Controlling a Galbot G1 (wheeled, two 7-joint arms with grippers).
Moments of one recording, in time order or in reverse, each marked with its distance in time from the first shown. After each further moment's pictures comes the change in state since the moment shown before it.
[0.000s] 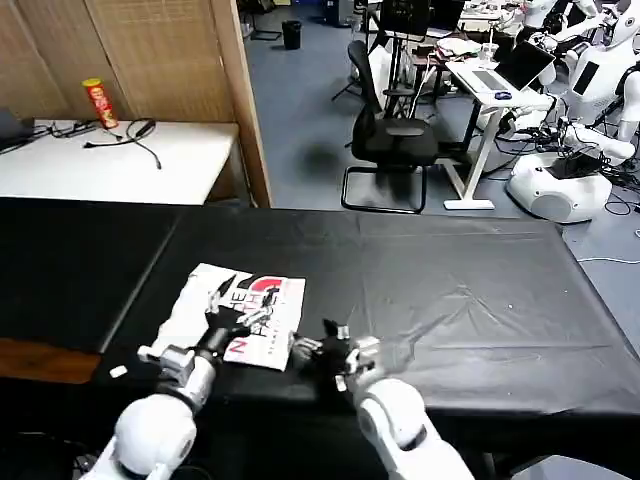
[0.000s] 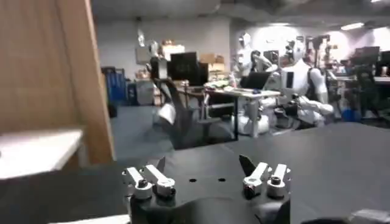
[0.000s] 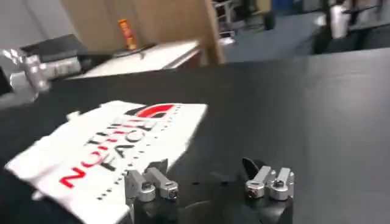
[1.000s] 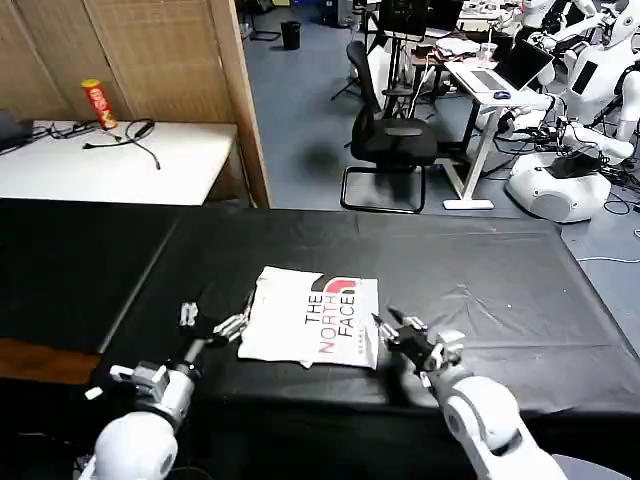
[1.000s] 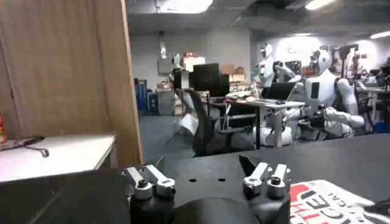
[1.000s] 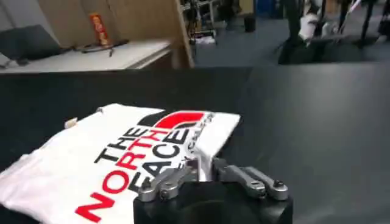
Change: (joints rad) left arm 0.096 0.005 -0.077 0.015 -0.081 -0.088 -0.016; right arm -0.144 -0.267 0.275 0.224 0.067 -0.007 -0.021
